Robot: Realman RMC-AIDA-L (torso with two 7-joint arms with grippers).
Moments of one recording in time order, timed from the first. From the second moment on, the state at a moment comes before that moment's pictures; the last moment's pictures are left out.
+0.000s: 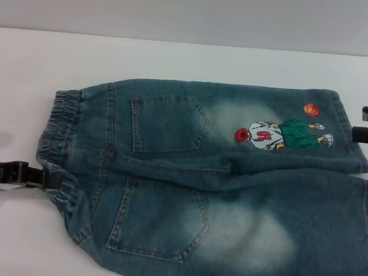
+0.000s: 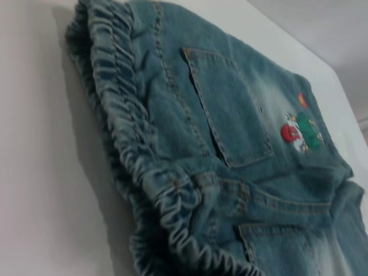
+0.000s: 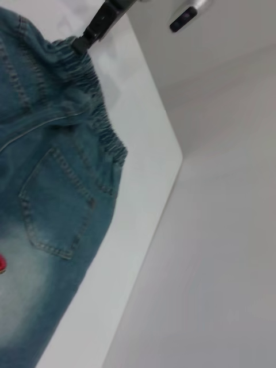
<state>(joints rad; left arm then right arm) -0.46 -1.92 0.65 0.66 2.26 1.64 -2.23 0.53 1.89 -0.55 -0.81 -2.14 -1.72 1.57</state>
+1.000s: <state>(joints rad) -0.47 -1.91 0.57 0.69 2.25 1.60 -2.23 0.62 1.89 -0.76 -0.88 -2.50 -2.14 1.66</state>
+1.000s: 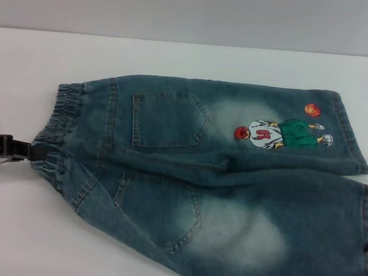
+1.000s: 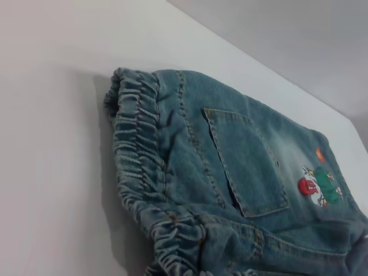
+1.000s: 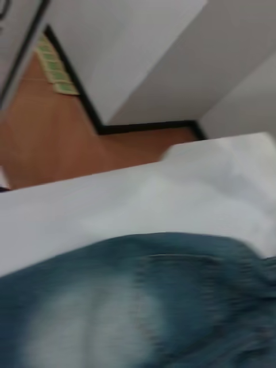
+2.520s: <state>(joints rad) -0.46 -1.92 0.58 0.68 2.26 1.56 -2.23 0.66 1.93 -1.03 -0.86 -2.72 -2.02 1.81</state>
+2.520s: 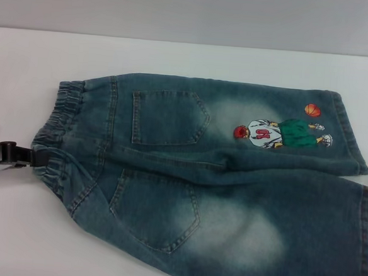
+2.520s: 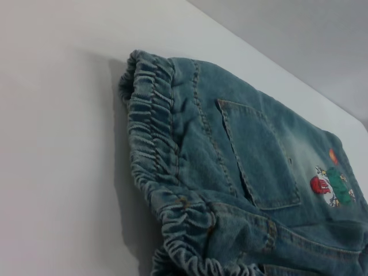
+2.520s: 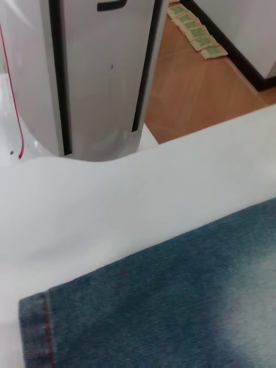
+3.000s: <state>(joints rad) -0.45 -1.93 0.58 0.67 2.26 1.56 -2.22 0.65 1.96 -1.03 -0.85 -2.77 -1.97 1.81</state>
